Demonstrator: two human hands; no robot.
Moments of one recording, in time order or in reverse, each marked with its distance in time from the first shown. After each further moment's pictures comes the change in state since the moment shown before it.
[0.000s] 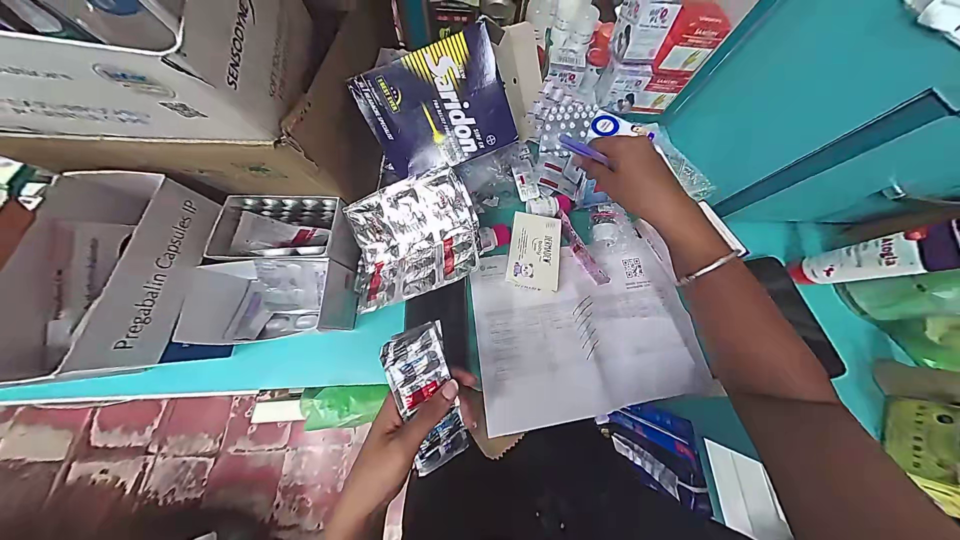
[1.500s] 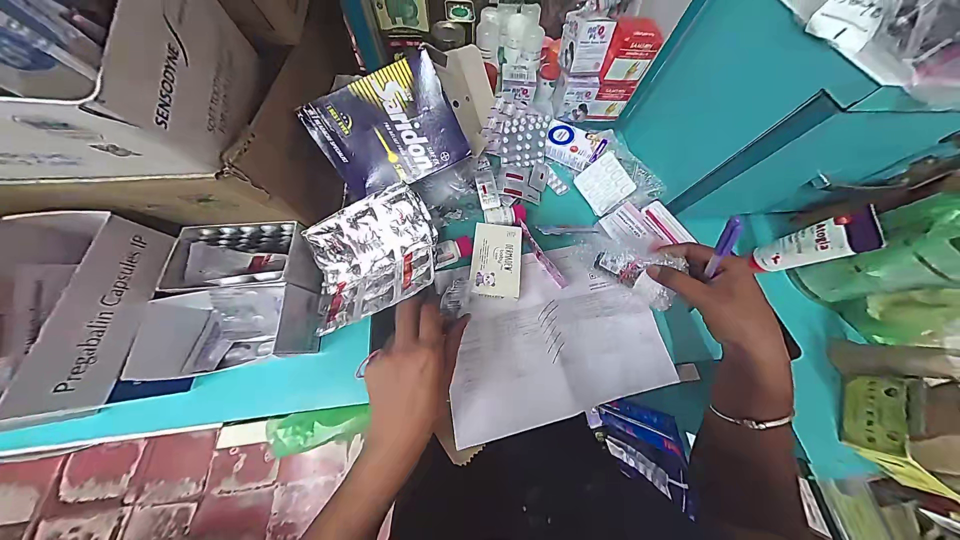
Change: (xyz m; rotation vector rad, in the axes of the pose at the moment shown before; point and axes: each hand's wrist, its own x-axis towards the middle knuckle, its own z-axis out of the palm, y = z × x) left_hand 0.081 0.007 0.055 1.728 0.441 0.462; right_hand -0.188 0.068 0.005 0.645 0.354 0.323
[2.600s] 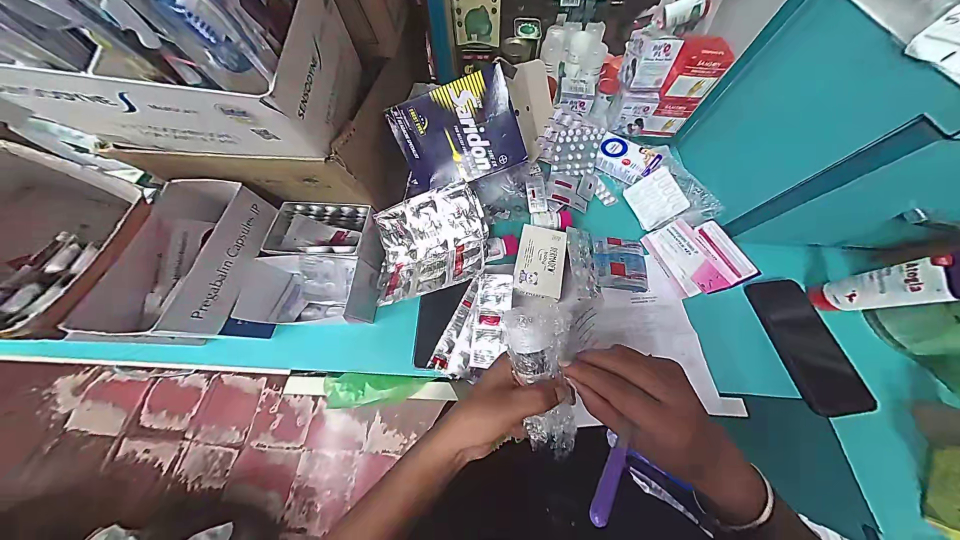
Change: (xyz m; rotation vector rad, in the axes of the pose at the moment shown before) left_hand -0.025 0.028 -0.032 -1.861 -0.830 -0.531; right_hand -0.077 -0.043 0.099 -0.107 -0.197 -0.981
